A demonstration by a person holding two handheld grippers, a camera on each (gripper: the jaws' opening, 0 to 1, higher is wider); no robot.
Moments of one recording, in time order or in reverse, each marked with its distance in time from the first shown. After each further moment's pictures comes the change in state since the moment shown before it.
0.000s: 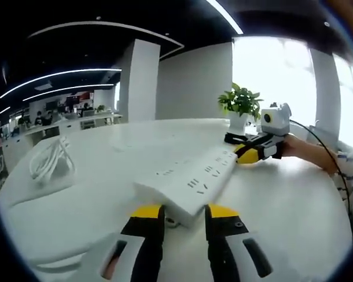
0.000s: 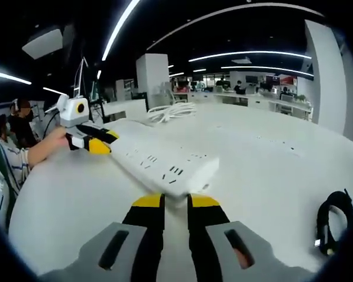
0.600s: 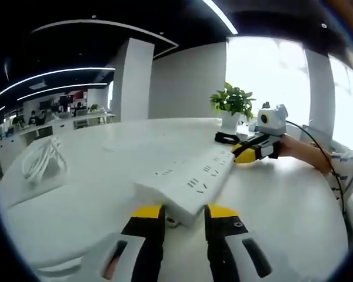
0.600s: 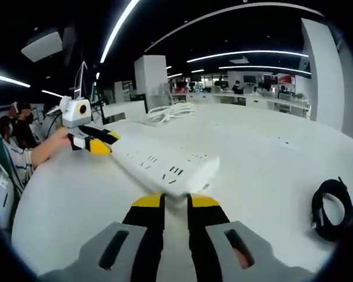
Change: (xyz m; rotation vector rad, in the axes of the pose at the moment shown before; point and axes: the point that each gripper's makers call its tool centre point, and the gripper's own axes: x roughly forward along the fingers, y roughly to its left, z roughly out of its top) left arm 0.001 -0.021 -0.005 0.007 0.010 -0.053; right arm -0.020 0.014 -0.013 0.008 -0.004 -0.008
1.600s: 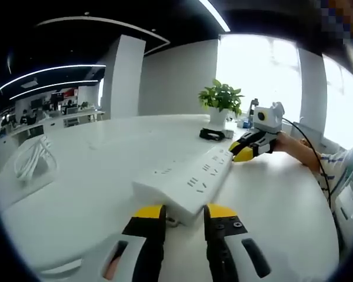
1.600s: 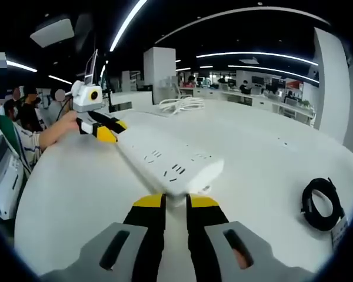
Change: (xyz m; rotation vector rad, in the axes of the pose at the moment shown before) left arm -0.008 -0.028 -0.005 0.006 0.034 -0.080; right arm -0.033 0.021 -0.014 -0.091 0.056 0.027
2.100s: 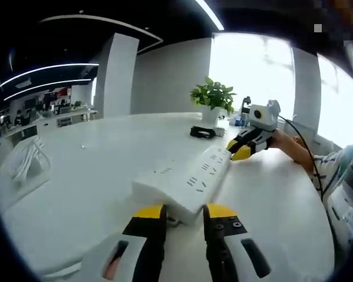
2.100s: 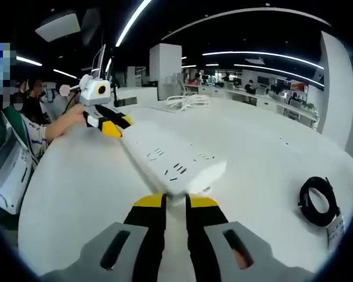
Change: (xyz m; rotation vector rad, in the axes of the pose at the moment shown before) left arm -0.001 -0.013 -0.002 0.020 0.019 -0.047; right arm -0.016 0.008 -0.006 -0.037 0.027 0.027
